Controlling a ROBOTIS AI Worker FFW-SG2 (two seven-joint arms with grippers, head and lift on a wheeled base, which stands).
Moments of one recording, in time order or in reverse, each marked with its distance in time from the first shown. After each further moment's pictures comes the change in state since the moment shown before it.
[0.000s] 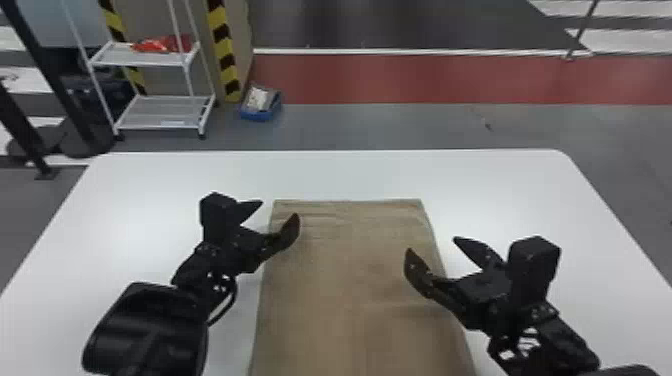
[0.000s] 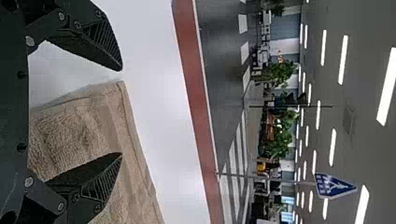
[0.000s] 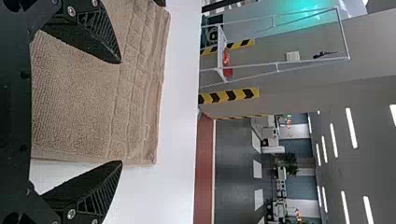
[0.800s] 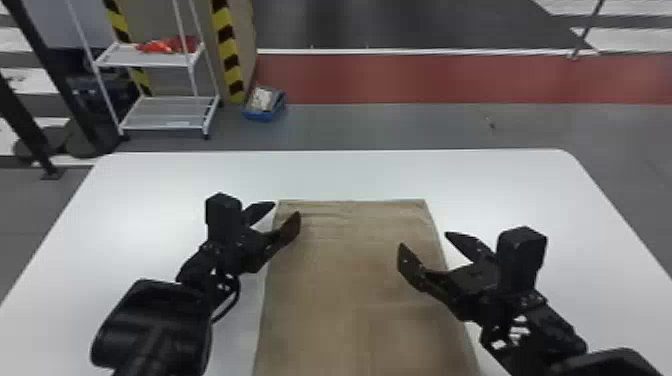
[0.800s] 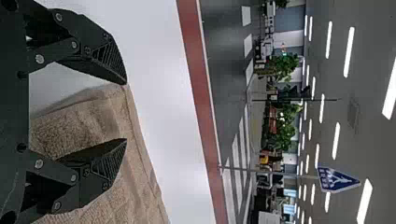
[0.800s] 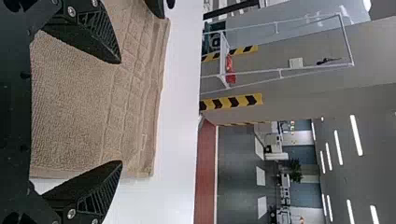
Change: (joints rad) left arm -0.042 0.000 0.005 0.087 0.000 -0.035 -0.047; right arm -0.059 -0.004 0.034 0.044 -0.009 0.020 0.000
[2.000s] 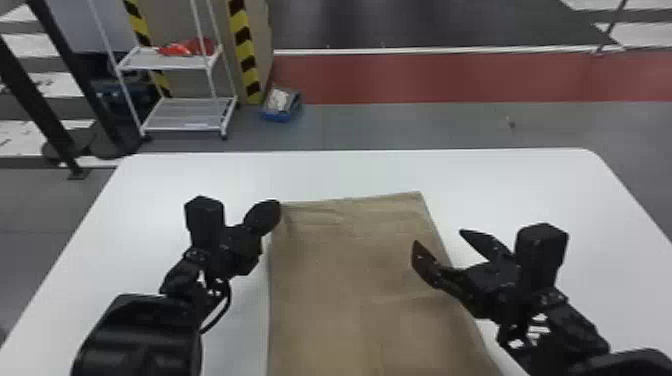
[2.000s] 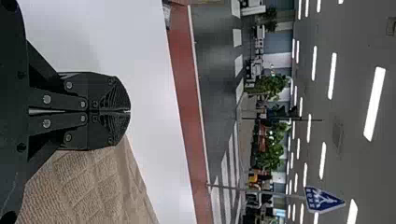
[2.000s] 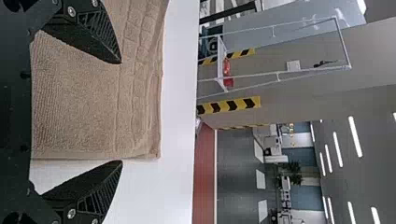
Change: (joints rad) left arm 0.161 0.007 0.110 -0.290 0.008 0.109 0.005; right arm -0.017 -0.001 0.004 0.000 -0.022 0.011 -0.011
